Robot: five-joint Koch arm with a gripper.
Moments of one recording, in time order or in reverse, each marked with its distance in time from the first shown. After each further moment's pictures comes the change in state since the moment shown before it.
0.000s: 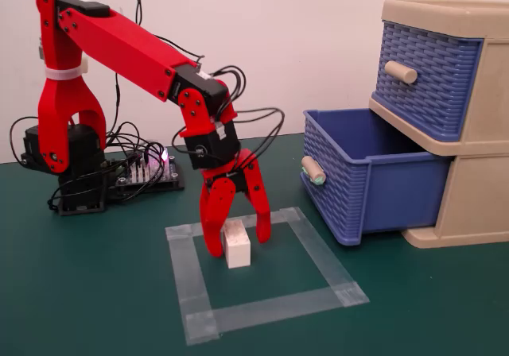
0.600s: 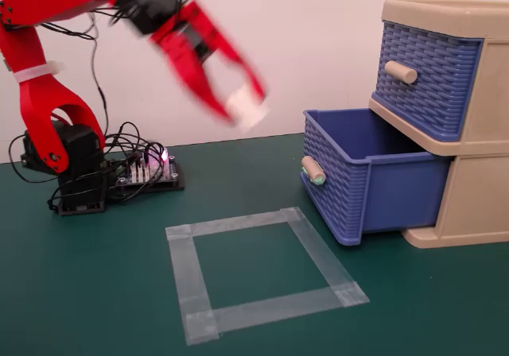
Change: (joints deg) arm -8.4 24.3 -20.3 12.6 19.4
